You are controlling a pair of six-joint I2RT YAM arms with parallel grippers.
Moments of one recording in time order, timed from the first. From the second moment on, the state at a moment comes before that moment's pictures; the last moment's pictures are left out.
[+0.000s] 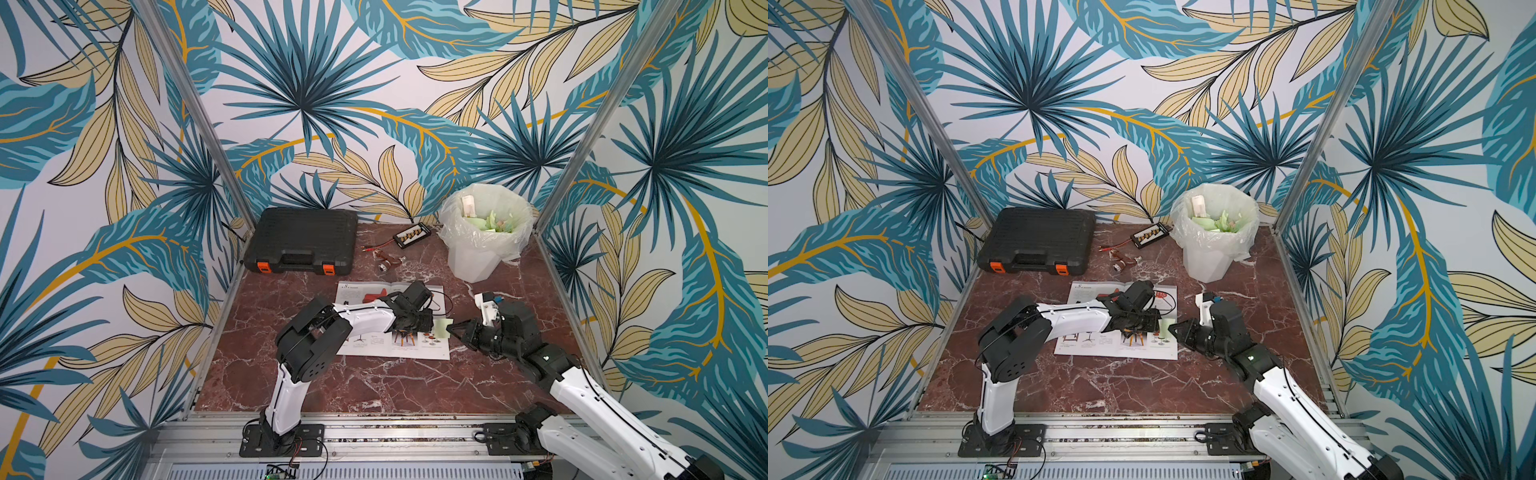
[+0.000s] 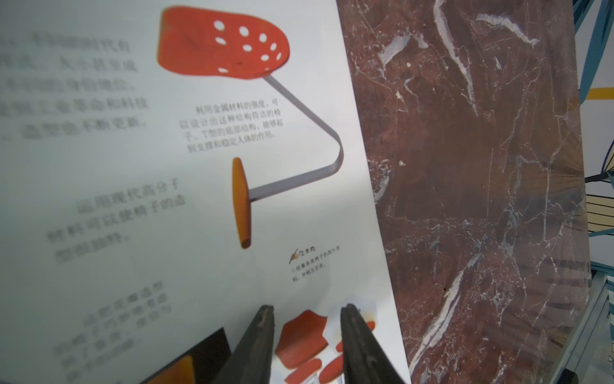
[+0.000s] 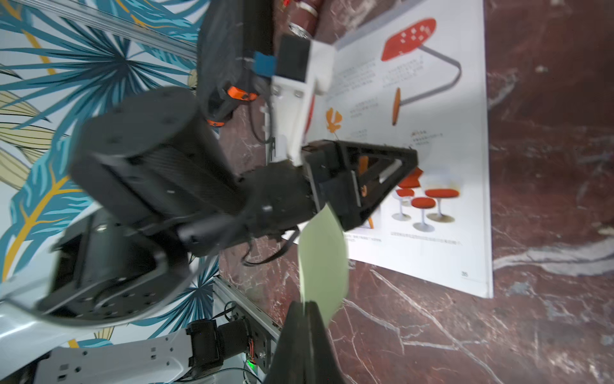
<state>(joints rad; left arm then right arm) -0.82 2.02 1.27 -0.17 0.15 -0.69 0.42 0.82 0.61 -0.36 -0.38 0.94</state>
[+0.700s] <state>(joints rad) -0.83 2.01 1.27 -0.19 0.16 -0.65 0.10 1.20 1.51 -0.63 -0.39 0.71</state>
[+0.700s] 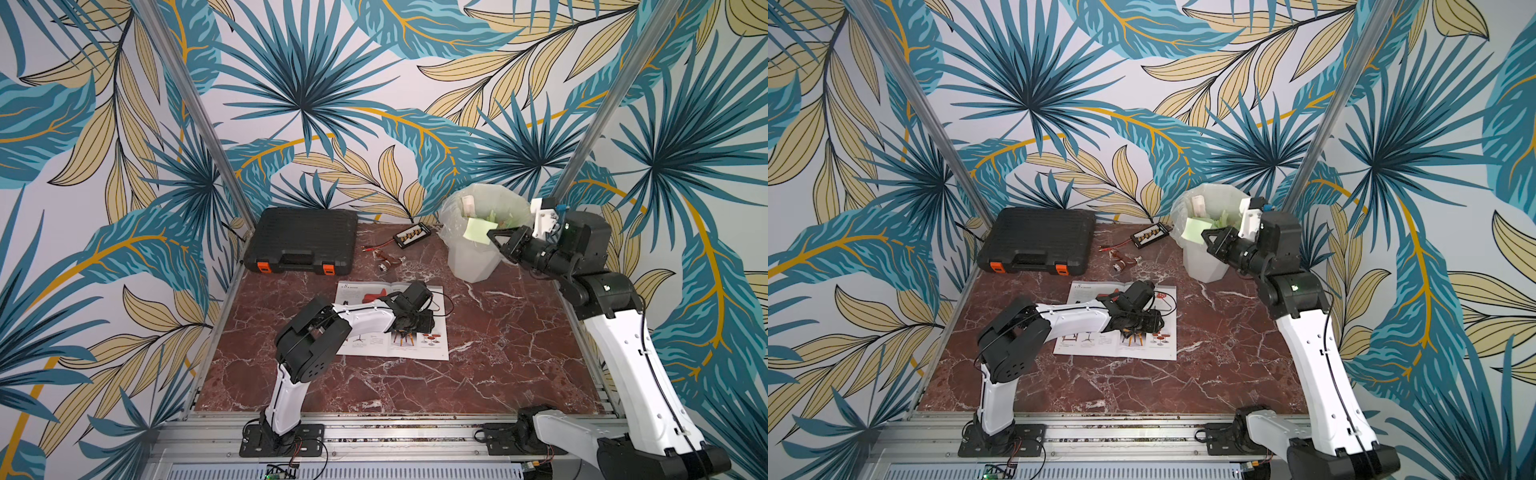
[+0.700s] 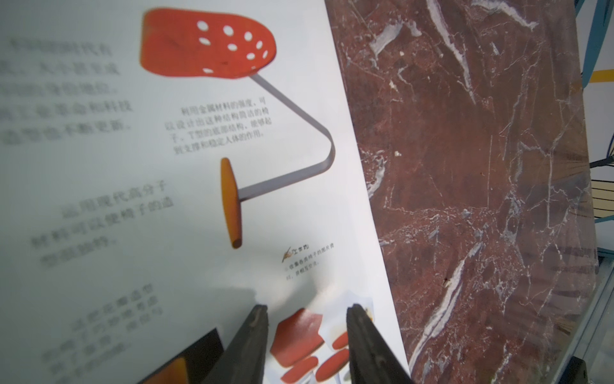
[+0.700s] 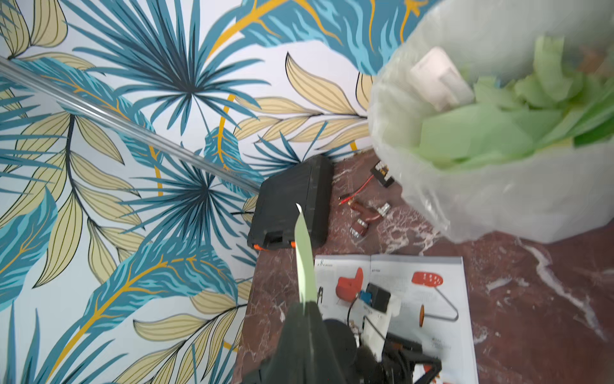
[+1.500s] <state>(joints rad) -0.84 1.99 1.30 -0.33 0.15 -0.61 -0.07 1.81 2.03 -0.80 -0.34 0.64</state>
